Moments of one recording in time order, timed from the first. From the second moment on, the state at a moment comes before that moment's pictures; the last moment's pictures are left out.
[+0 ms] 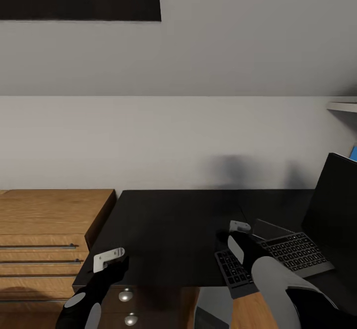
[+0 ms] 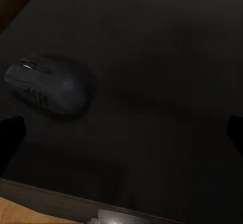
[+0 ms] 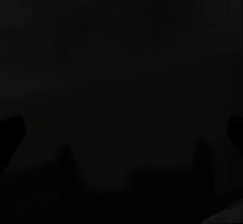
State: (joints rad) left arm -0.01 -0.13 0.03 -1.62 0.14 0.55 0.20; right arm -0.84 0.07 -0.10 -0.28 -0.10 0.25 -0.20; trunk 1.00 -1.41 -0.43
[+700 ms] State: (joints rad) left arm -0.01 -0.13 0.03 -1.62 0.14 0.55 0.20; right arm -0.61 0.16 -0.03 -0.71 -0.09 0.23 -0.22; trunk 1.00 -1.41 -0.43
